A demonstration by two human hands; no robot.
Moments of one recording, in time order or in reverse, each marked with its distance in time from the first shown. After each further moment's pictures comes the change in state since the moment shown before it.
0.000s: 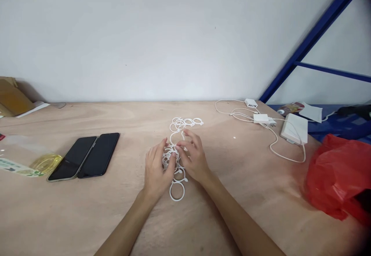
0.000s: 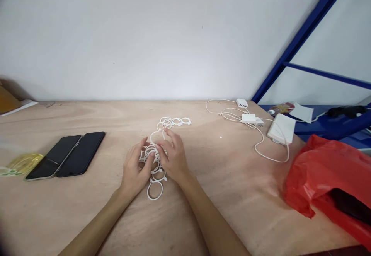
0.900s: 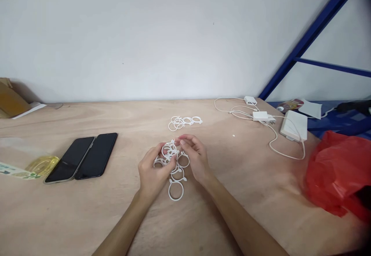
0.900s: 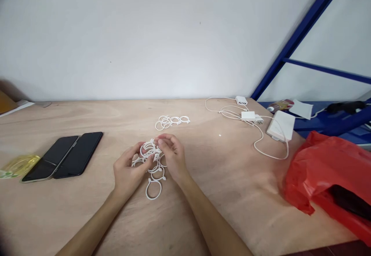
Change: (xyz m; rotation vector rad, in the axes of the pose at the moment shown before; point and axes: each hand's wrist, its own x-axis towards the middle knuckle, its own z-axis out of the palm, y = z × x) left_hand 0.003 0.007 -0.004 -0.154 0.114 -0.161; right_hand 0.007 -0.023 0.000 0.956 0.094 0.737
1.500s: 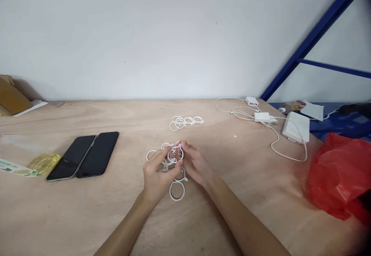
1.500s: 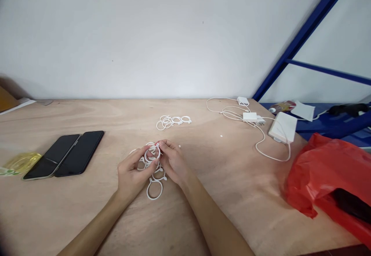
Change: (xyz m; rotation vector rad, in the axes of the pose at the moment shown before) left_hand -0.007 0.001 0.003 -0.121 -0.054 0.118; right_hand 0.000 -0.005 0.002 0.324 -0.203 0.350
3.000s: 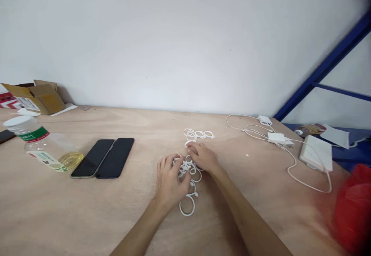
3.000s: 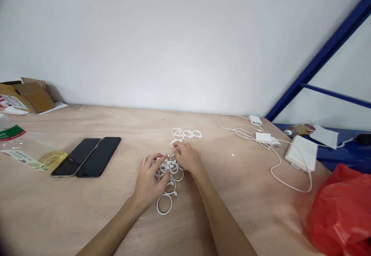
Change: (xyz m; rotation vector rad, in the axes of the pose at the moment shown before) left_hand 0.001 -0.008 0.000 0.430 -0.143 0.044; right_hand 0.054 -0.023 -0.036 -1.866 0.161 -0.106
